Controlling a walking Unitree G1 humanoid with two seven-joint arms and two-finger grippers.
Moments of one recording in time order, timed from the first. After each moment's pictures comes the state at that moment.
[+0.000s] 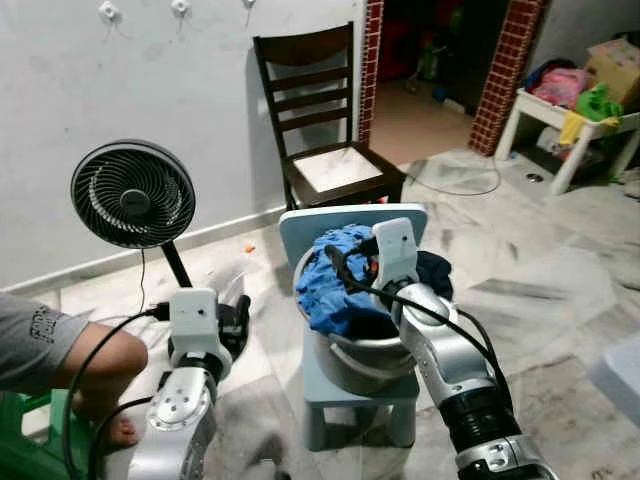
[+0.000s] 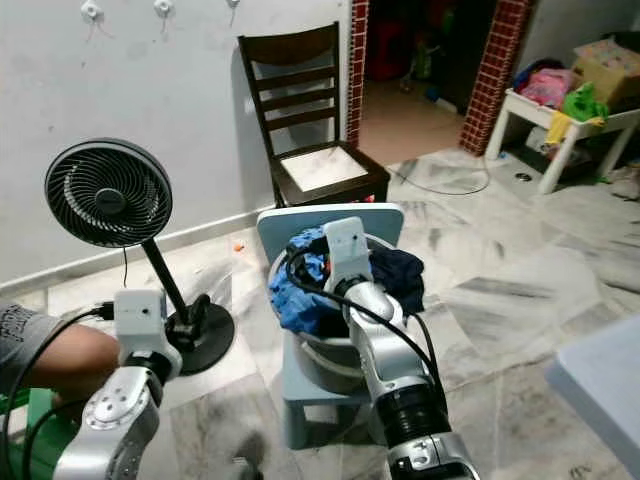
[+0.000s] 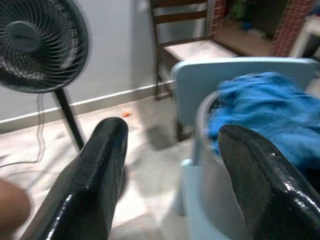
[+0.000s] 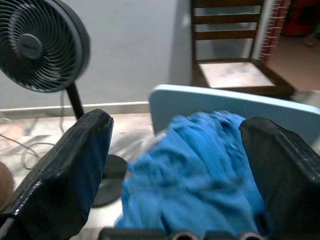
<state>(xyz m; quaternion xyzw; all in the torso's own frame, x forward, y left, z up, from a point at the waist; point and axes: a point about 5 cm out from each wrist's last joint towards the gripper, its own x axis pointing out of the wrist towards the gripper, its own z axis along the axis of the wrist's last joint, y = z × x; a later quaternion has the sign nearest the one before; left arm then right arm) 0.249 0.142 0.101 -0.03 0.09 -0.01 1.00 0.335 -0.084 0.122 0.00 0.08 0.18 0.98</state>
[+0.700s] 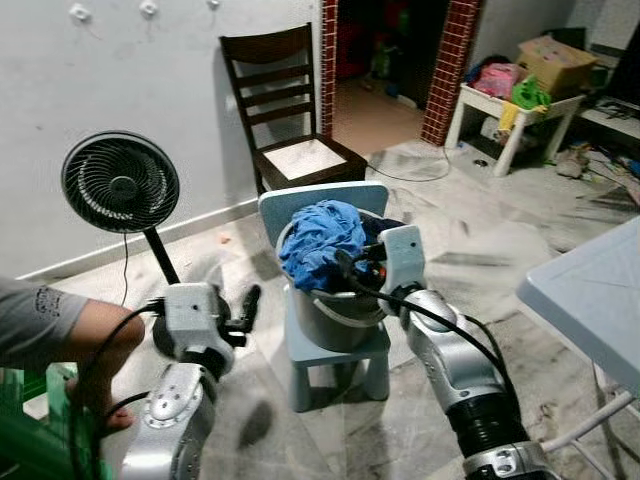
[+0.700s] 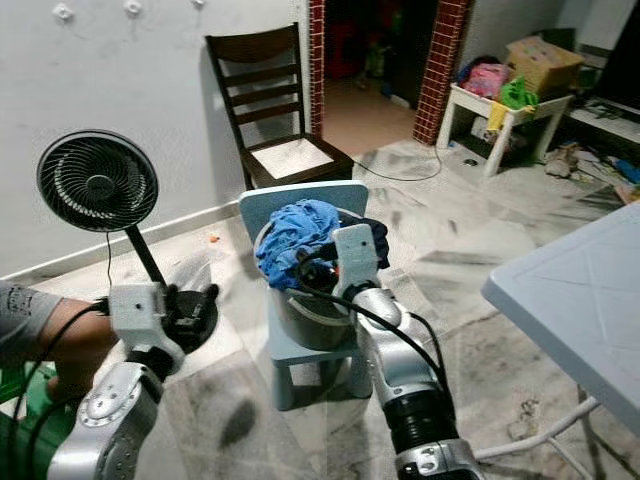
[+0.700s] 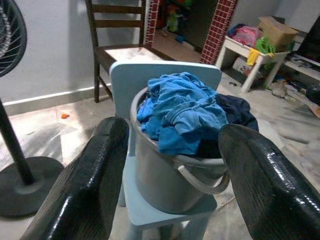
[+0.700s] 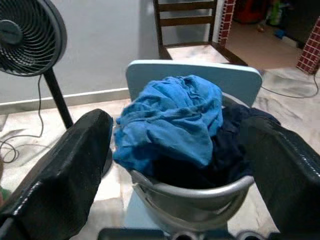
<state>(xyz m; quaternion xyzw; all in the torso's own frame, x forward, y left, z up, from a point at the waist) 0.248 0.141 0.104 -0.10 0.07 -0.08 0.99 0.332 -0.093 0.115 -0.01 0.09 0.17 0.98</state>
